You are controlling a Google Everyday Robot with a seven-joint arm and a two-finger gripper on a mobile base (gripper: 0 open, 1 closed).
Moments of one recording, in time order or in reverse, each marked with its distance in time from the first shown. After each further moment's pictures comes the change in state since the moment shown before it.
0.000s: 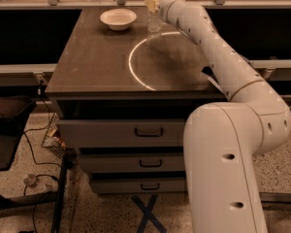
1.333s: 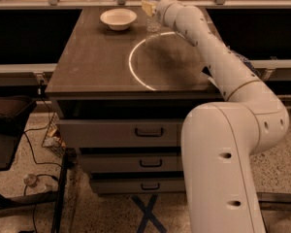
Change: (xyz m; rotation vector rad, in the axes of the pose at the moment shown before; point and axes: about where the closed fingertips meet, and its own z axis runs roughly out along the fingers) arm 0.003 0.007 0.004 -0.008 0.003 0.002
